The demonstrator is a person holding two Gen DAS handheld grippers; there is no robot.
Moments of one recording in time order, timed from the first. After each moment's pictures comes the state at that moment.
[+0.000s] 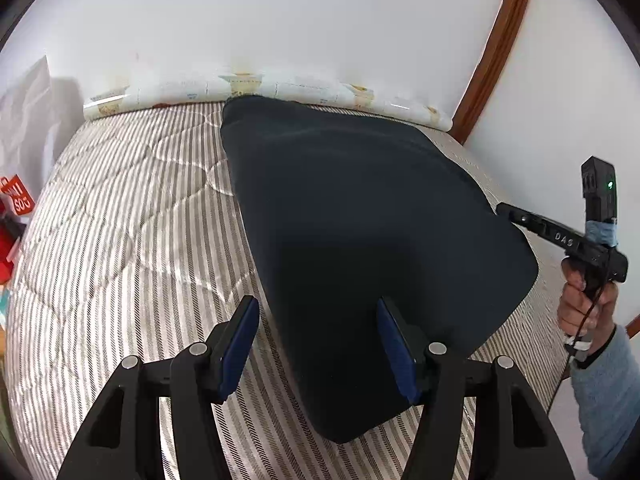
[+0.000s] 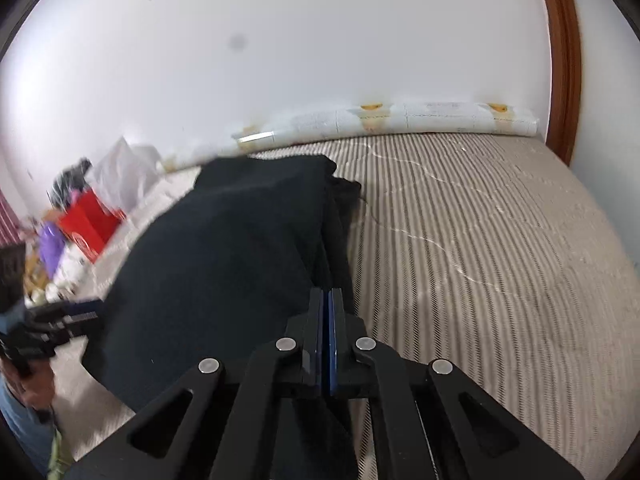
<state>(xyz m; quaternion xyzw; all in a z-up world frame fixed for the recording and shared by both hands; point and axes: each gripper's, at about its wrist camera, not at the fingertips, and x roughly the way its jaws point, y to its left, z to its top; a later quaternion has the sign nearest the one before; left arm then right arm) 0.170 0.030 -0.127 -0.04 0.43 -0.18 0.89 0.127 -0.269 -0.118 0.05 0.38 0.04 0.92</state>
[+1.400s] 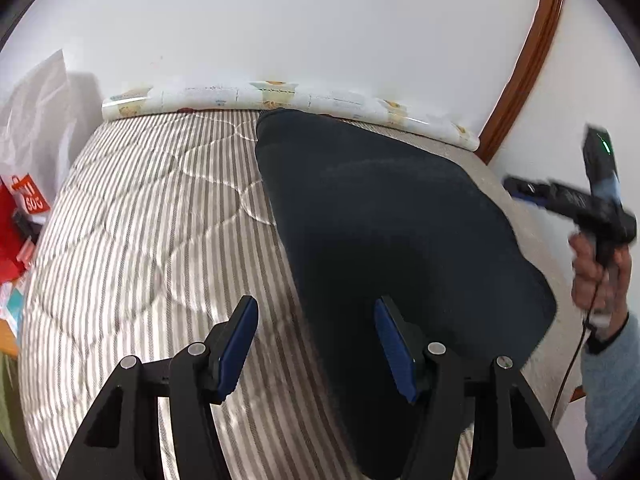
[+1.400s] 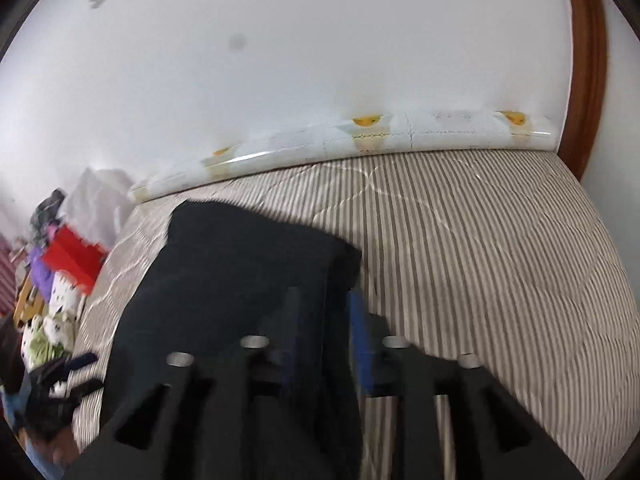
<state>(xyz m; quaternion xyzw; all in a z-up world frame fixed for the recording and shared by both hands) 0.203 0.051 -0.121 -0.06 0.43 -0.15 0.89 0.220 -0.281 -0.088 0.08 0.42 0.02 0.90</state>
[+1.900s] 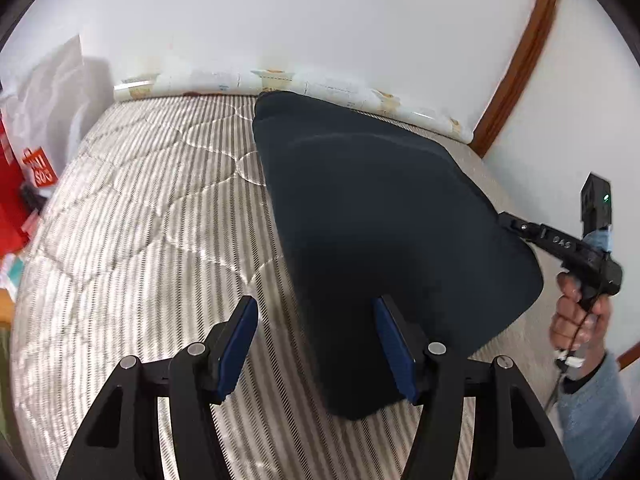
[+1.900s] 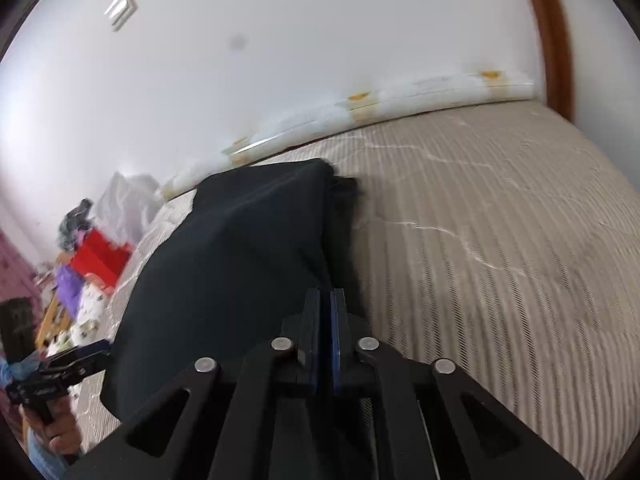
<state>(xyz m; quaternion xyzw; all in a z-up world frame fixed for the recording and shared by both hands) 0.158 0.039 -0.121 -0.06 0.44 -0.13 0.89 0.139 -0.286 -0.130 0.14 0.38 0.03 0.91</state>
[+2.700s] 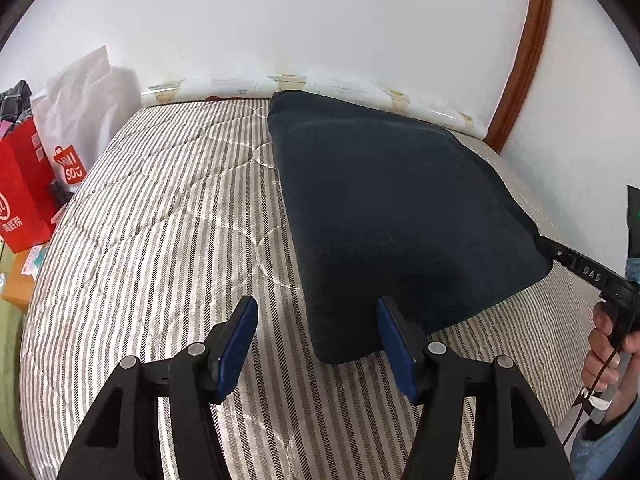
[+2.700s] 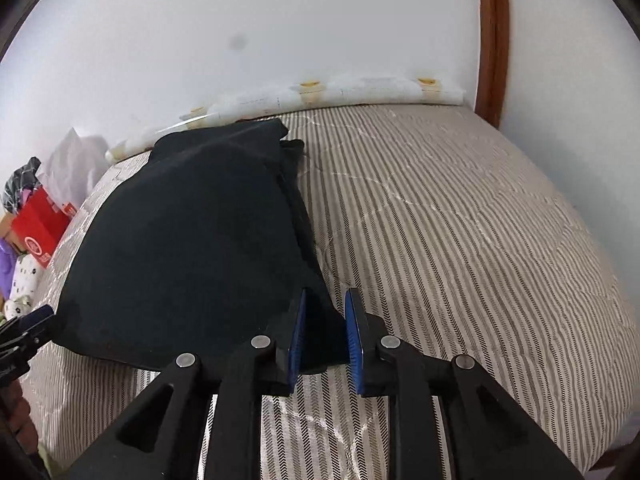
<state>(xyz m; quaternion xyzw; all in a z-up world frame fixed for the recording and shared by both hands) 0.123 0.027 -0.125 -0.04 0.42 -0.09 0.90 0.061 -0.254 -0.134 0.05 0.39 -0.09 0.91</state>
